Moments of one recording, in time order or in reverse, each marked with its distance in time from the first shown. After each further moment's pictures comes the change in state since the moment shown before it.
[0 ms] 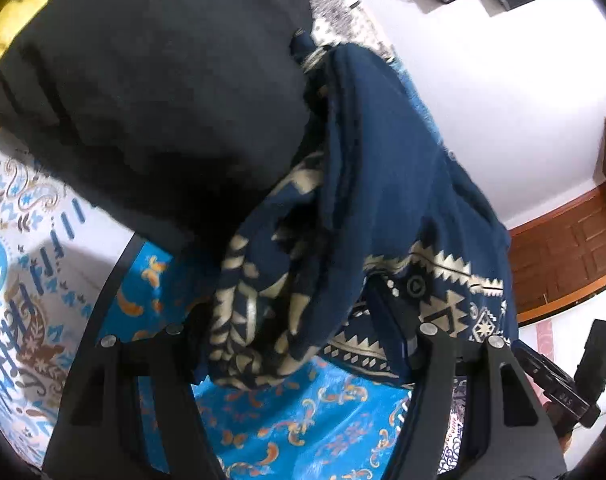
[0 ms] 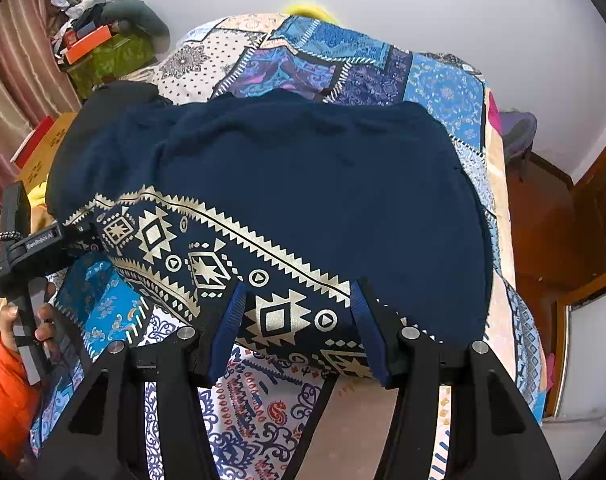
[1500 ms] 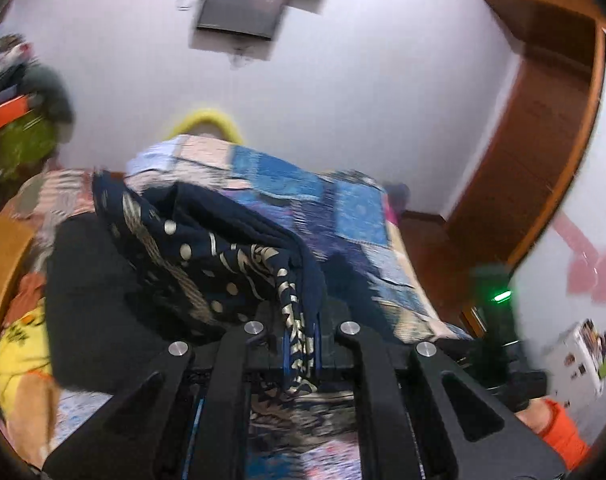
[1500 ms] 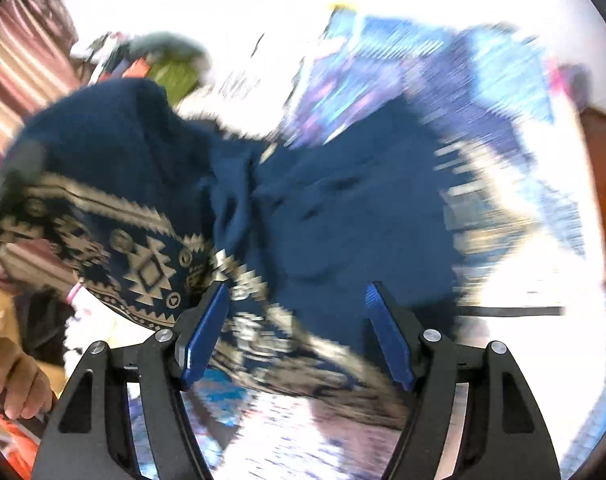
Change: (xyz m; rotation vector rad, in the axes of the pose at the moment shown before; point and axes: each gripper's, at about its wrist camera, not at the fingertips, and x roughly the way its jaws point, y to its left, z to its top) left arm -0.104 -0.248 0.014 0.620 -0.176 0.032; right arm -0.006 0.004 0.035 0.158 -0.021 0.282
